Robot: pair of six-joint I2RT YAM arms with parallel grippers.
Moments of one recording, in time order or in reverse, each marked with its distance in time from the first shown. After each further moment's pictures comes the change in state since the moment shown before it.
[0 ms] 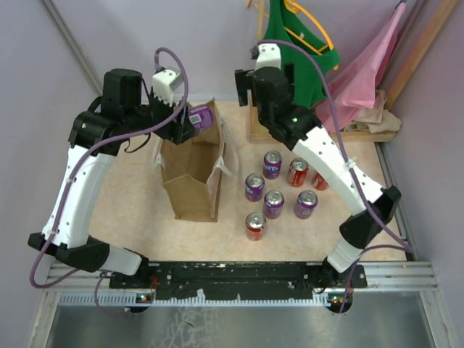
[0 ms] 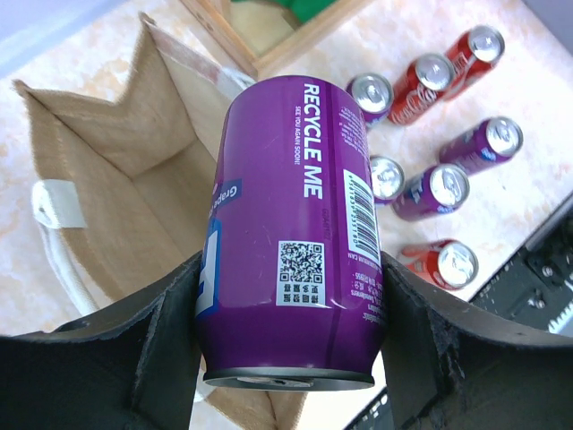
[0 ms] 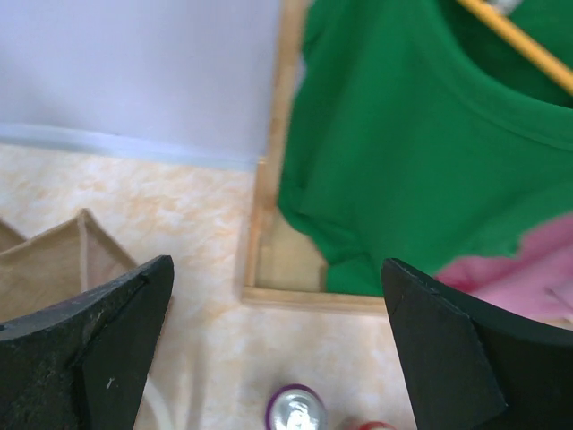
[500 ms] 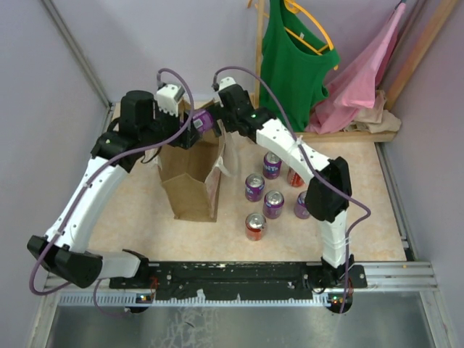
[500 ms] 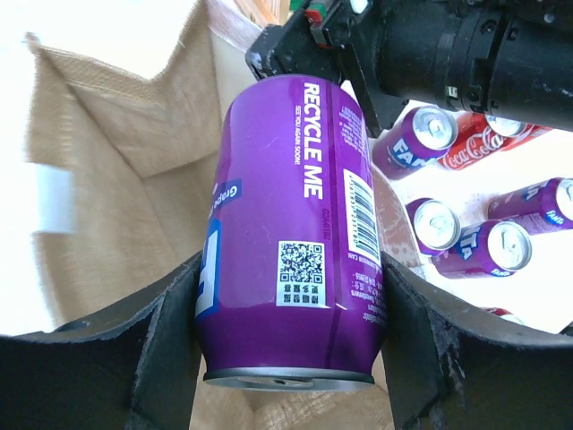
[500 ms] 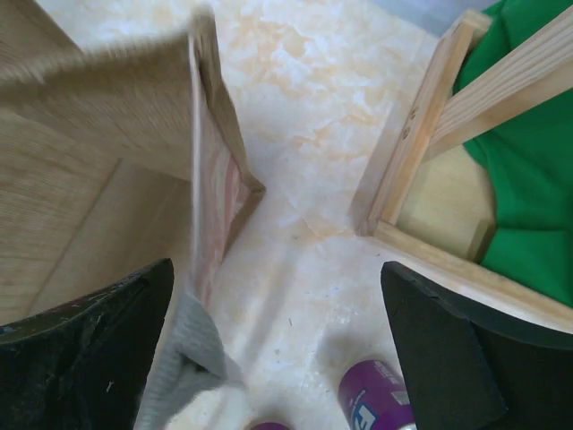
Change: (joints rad) left arm 0.003 -0.118 -0.490 0.430 -0.116 -0.124; right arm -0.004 0.345 0.069 -0.130 -0.338 0.047
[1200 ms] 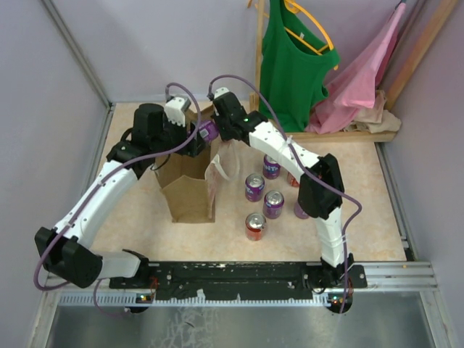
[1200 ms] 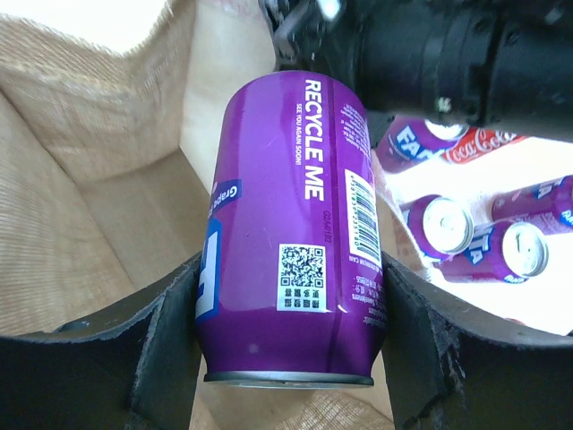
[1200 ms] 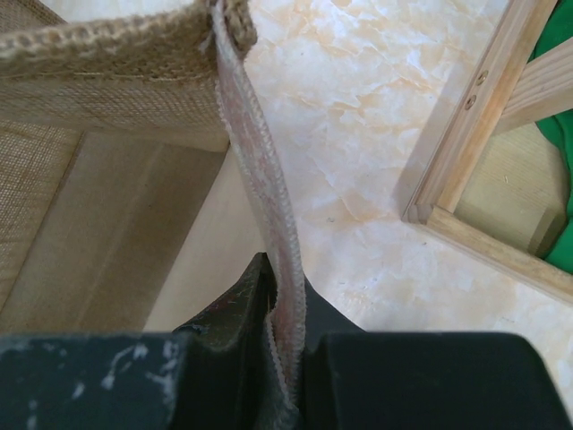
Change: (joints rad) left arm -0.002 0.005 -0.189 0.152 0.039 -0.054; right arm 0.014 0.052 -0.002 -0.014 -0.047 0.034
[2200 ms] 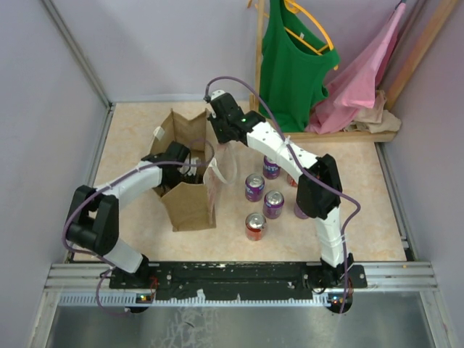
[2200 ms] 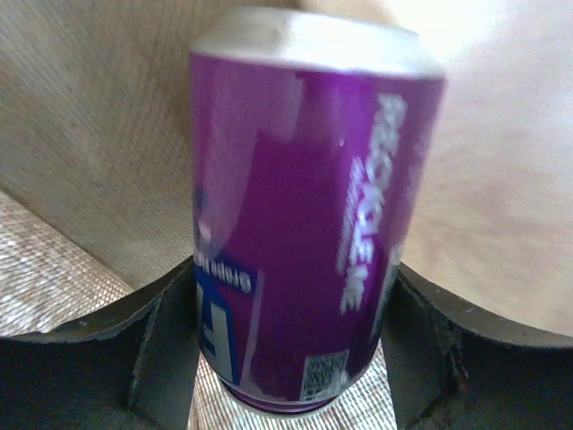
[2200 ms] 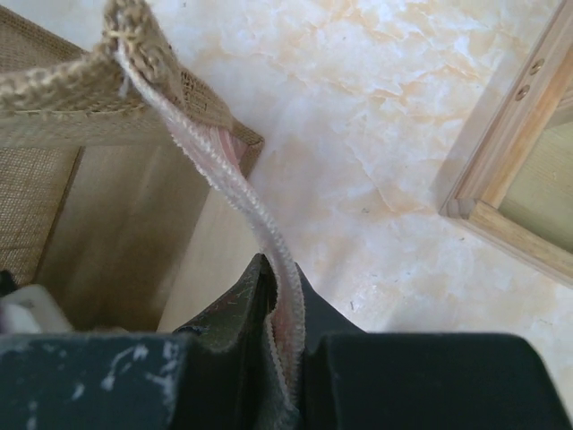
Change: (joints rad) left arm -0.001 0.262 -0.307 -0.285 0.097 -0.156; right arm 0.013 0.014 0.029 -0.045 -0.066 0.031
